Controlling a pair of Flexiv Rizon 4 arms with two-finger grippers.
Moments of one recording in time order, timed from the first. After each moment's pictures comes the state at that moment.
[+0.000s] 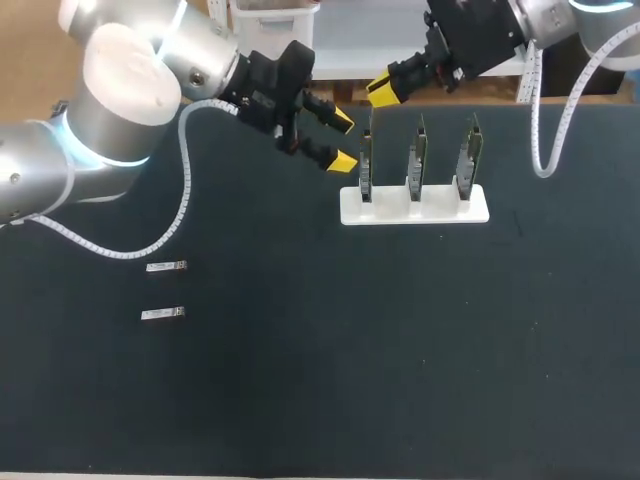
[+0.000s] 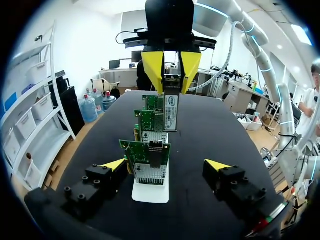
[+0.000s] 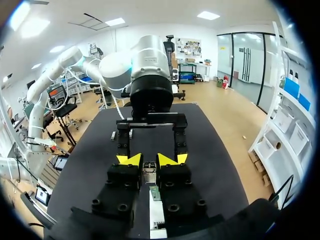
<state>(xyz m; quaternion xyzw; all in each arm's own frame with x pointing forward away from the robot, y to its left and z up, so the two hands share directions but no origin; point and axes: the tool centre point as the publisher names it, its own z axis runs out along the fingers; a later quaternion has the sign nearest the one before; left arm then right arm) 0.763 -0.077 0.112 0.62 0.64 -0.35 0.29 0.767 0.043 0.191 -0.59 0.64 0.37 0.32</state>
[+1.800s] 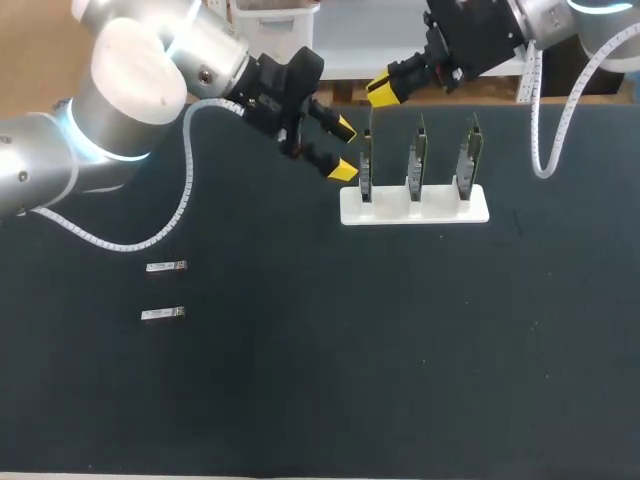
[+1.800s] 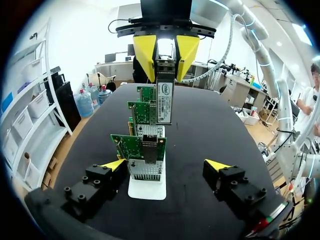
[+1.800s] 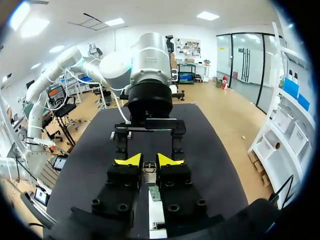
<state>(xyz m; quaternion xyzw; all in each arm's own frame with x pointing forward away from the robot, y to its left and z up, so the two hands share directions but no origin) 0.759 -0.078 0.102 0.63 0.64 -0.34 0.27 0.768 0.043 0.190 -0.59 0.64 0.37 0.32</state>
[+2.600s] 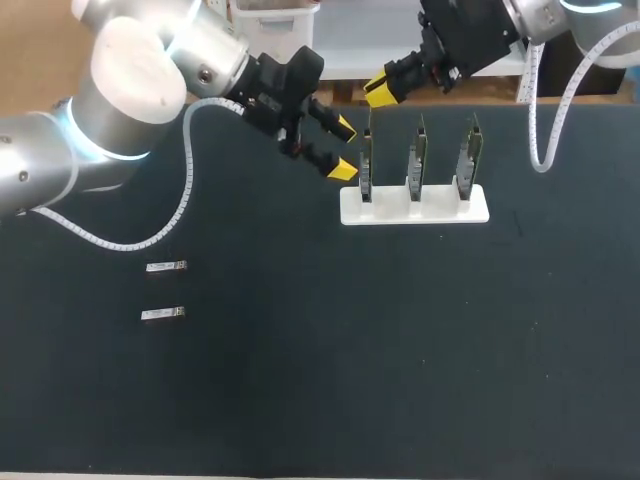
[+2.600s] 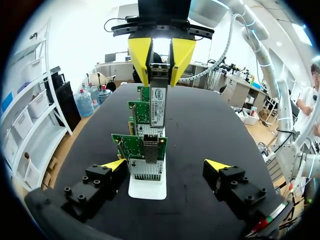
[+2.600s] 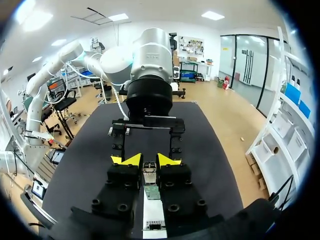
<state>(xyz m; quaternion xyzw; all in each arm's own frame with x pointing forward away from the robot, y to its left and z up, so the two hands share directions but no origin) 0.759 -0.077 0.102 0.63 0.64 -0.34 0.27 0.773 0.045 0.186 -0.61 0.63 0.35 0.32</state>
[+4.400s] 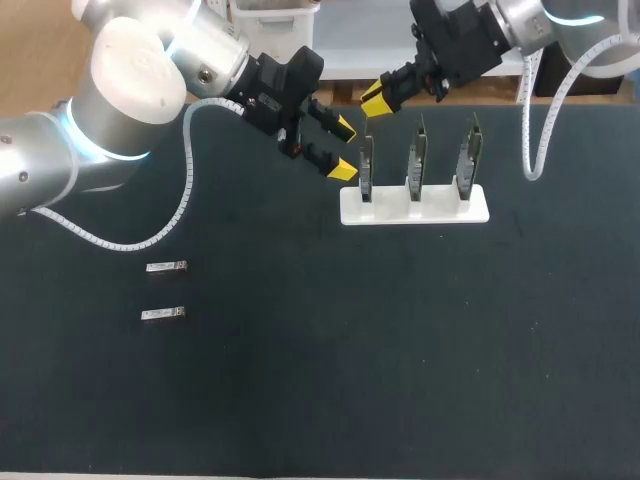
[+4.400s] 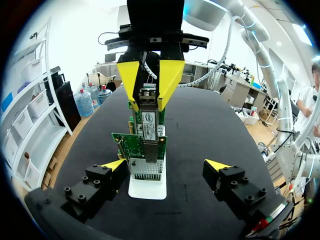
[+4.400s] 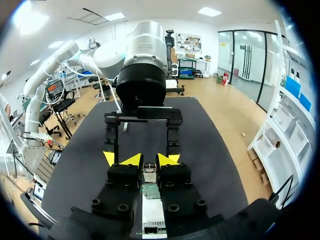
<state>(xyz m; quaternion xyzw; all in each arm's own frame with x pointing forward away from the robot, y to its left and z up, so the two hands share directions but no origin) 0.759 -0.077 0.102 0.63 0.64 -0.34 0.27 0.780 0.048 0.165 -0.60 0.65 0.35 0.31</state>
